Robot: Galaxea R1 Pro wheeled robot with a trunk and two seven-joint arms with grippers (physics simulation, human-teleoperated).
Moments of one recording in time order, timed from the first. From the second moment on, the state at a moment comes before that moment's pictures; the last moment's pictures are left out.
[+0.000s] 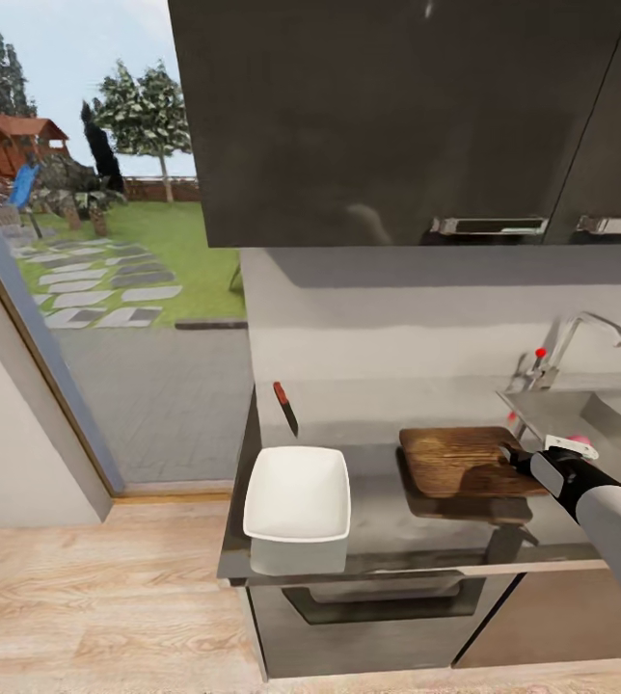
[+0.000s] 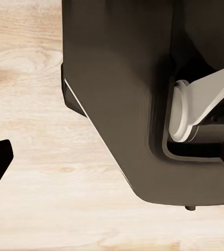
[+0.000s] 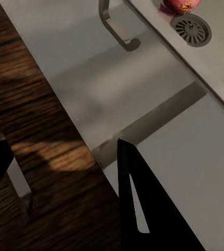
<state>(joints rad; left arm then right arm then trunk) 0.38 -0.04 0.01 -0.31 0.01 -0.36 -0.01 -1.09 -0.35 0.04 -0.13 -0.32 0.29 -0.26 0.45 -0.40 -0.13</state>
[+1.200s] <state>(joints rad) 0.38 -0.04 0.01 -0.32 0.01 -0.36 -0.01 -1.10 -0.35 0.02 -0.13 -0.33 0.28 -0.25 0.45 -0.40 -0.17</state>
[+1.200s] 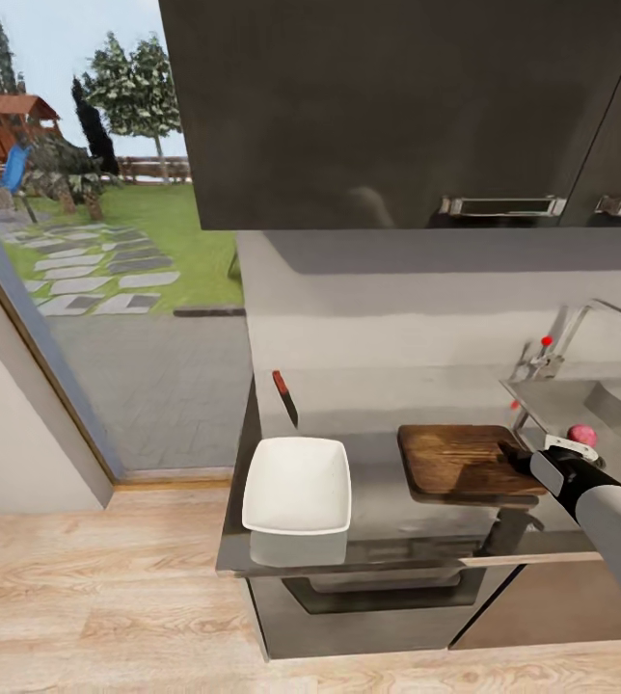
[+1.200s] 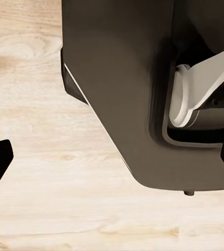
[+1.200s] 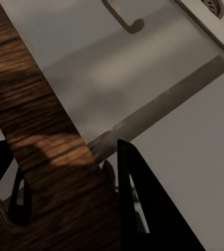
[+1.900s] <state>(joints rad) 0.38 -0.04 0.01 -0.31 0.01 -0.36 -0.01 -1.10 -0.35 0.04 -0.13 -0.33 0.28 -0.25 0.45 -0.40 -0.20</state>
